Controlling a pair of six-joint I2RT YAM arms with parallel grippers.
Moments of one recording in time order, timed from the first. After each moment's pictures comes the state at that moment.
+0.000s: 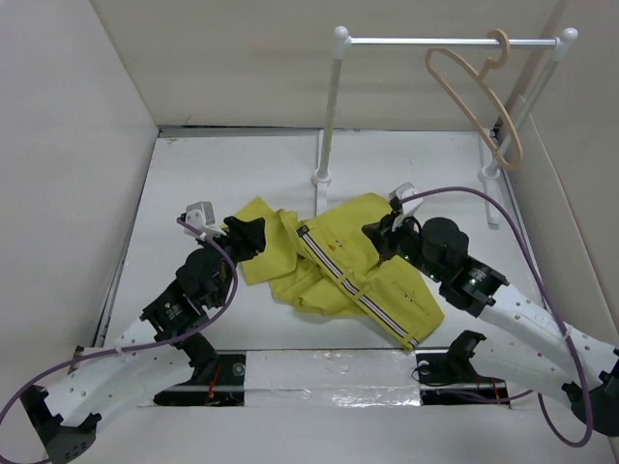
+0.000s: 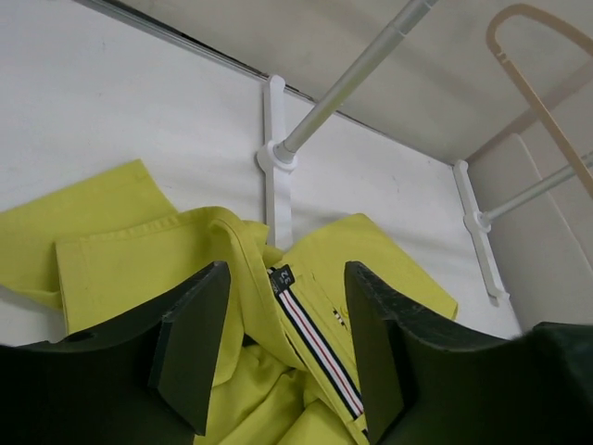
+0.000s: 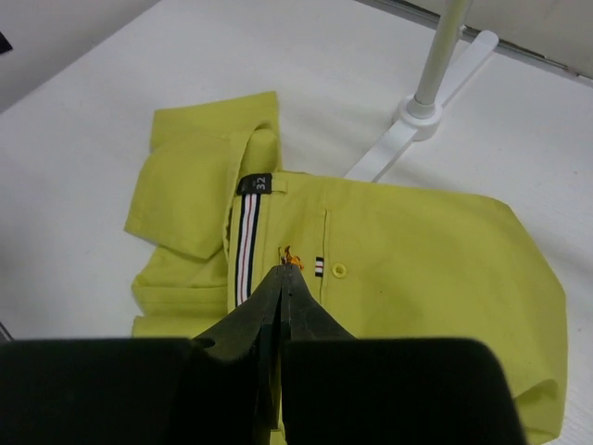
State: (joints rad) left arm -0.83 0.57 0.60 -0.11 -0.66 -0.62; right arm 0.79 0.86 0.75 -0.06 0.10 0.11
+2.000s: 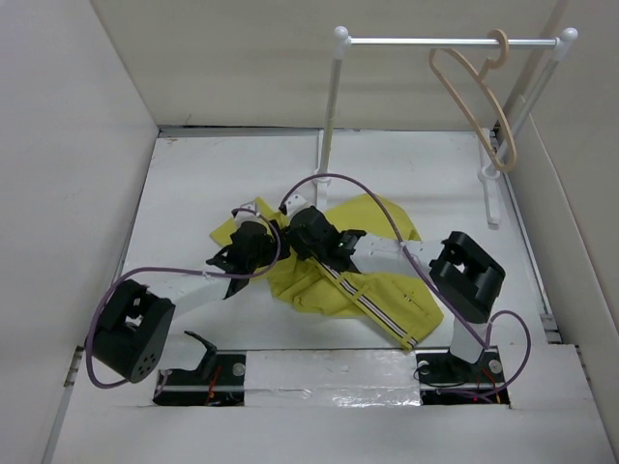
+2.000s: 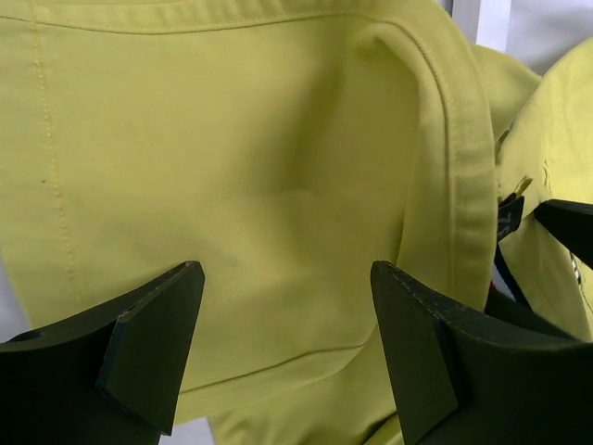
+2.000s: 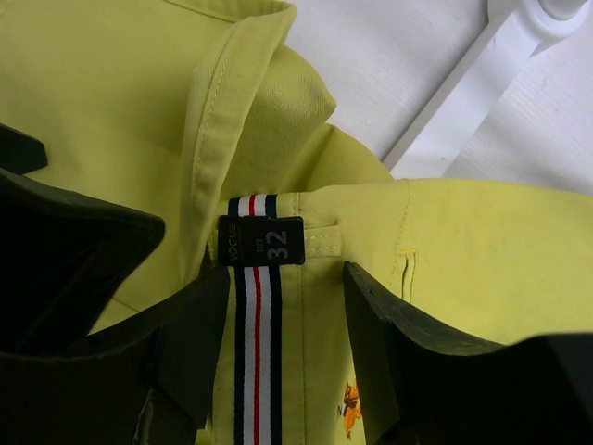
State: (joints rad) left arm -0.53 1.29 0.48 0.16 -0.21 -0.70; right arm 0.98 1.83 1.21 -0.05 0.42 0.04
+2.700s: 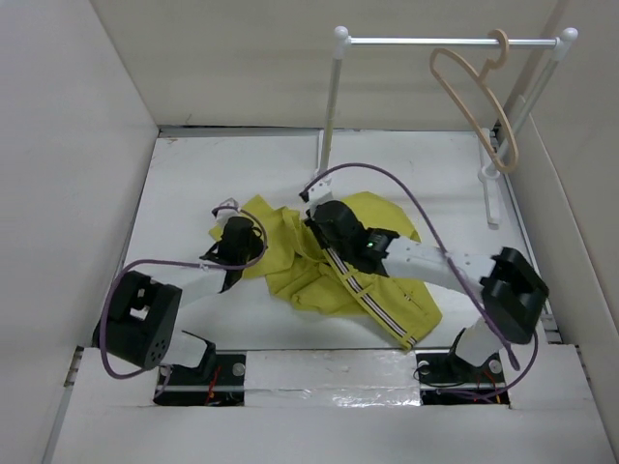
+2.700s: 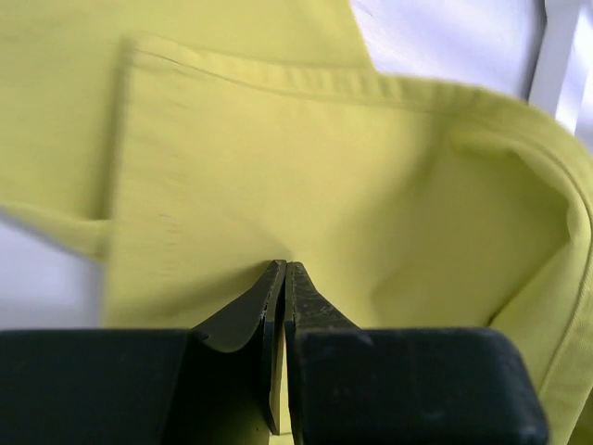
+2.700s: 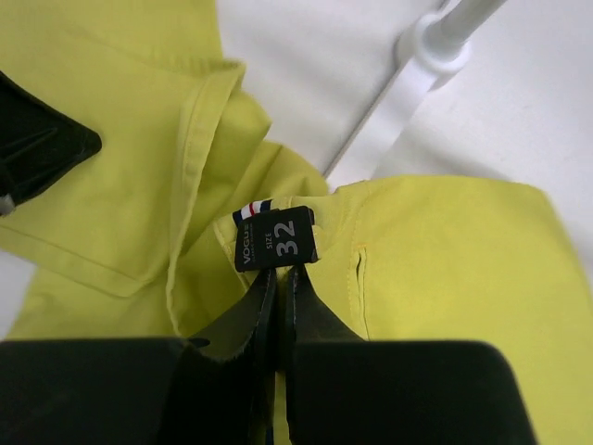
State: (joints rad) left arm -0.42 1.40 0.49 0.25 -0.24 -0.75; right arm 0.96 1.67 1.15 -0.05 0.45 0.07
